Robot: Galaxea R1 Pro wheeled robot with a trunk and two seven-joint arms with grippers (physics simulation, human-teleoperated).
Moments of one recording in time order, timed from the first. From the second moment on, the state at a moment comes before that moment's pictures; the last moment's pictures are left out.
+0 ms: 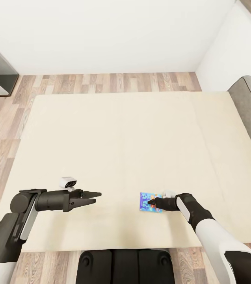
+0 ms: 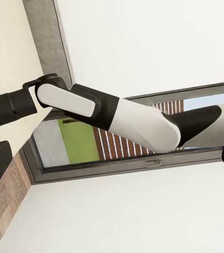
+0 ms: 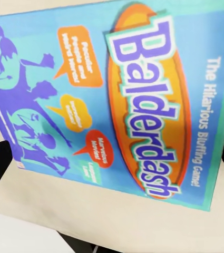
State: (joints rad) left arm -0.52 0.19 0.05 -1.49 0.20 1.03 -1.57; right arm -0.85 -0.04 -0.03 -0.47 -0.16 0.66 0.36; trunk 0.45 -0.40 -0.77
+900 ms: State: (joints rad) left arm -0.52 0.19 0.05 -1.49 0.20 1.03 -1.57; right arm -0.85 -0.04 -0.03 -0.47 -0.16 0.66 0.36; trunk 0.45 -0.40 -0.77
